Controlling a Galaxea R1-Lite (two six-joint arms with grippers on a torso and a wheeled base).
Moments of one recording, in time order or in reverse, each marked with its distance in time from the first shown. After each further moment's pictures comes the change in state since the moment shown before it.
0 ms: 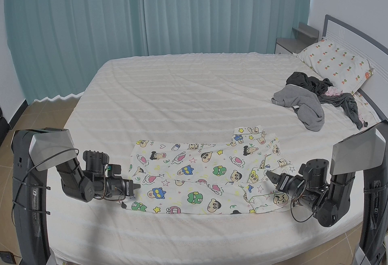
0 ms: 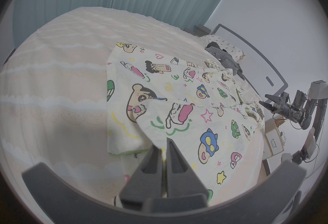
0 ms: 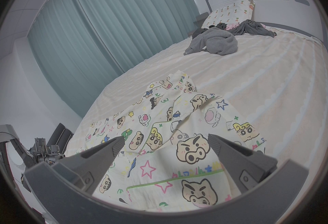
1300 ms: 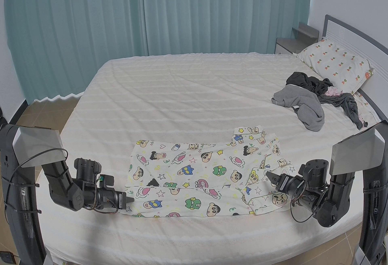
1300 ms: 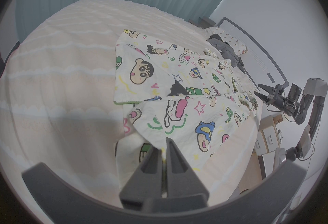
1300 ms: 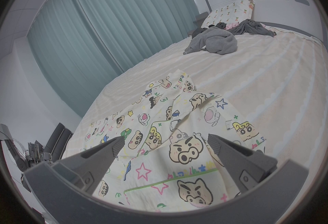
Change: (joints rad) left arm 0.006 -0.130 0.236 0.009 0.018 0.013; right arm 0.000 0.006 -0.001 0.000 0.000 0.000
